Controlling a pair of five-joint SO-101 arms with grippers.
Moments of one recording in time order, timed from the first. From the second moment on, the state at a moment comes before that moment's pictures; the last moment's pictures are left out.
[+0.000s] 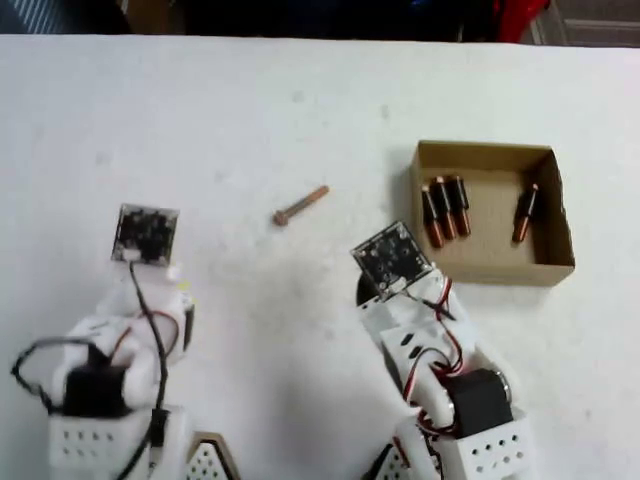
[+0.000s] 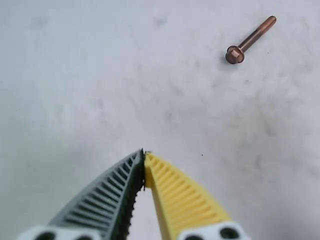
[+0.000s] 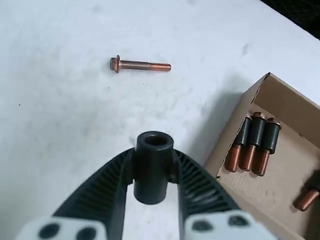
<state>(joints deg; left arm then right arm) -3.3 -76.7 62.9 73.7 -3.8 -21.5 -80.5 62.0 65.7 20.7</state>
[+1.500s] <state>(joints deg) 13.3 37.1 -24.5 75.1 -15.6 -21.5 -95.9 73.3 61.8 20.7</state>
